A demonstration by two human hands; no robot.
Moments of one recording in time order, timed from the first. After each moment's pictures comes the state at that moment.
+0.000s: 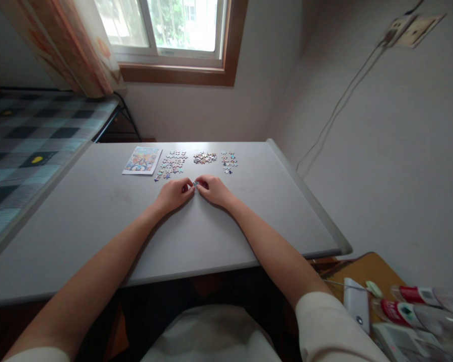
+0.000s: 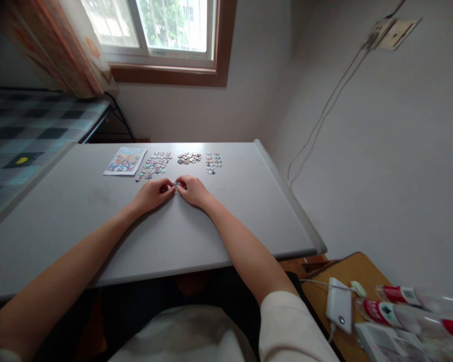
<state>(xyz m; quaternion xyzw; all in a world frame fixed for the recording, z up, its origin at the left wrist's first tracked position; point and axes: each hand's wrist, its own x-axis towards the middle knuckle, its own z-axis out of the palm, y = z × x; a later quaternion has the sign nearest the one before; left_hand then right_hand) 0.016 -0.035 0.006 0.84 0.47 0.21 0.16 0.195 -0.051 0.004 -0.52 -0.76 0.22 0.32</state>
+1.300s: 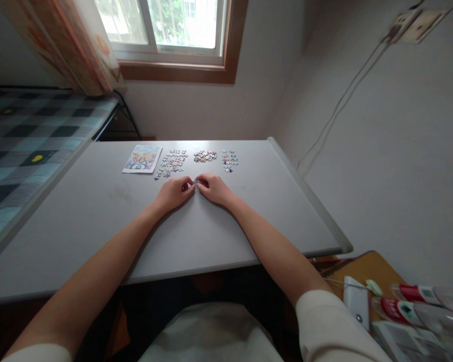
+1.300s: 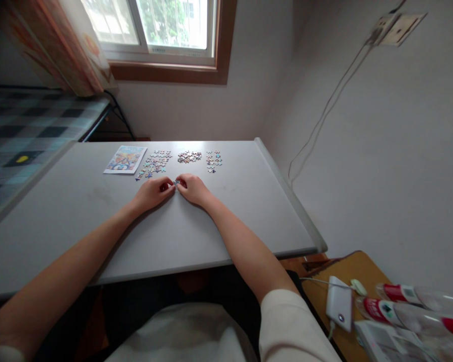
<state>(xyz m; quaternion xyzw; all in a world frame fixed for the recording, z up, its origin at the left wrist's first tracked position) 0.015 -0.035 0.006 0.84 0.48 0.20 0.16 0.196 -0.051 0.004 -0.52 -0.76 0.23 0.32</state>
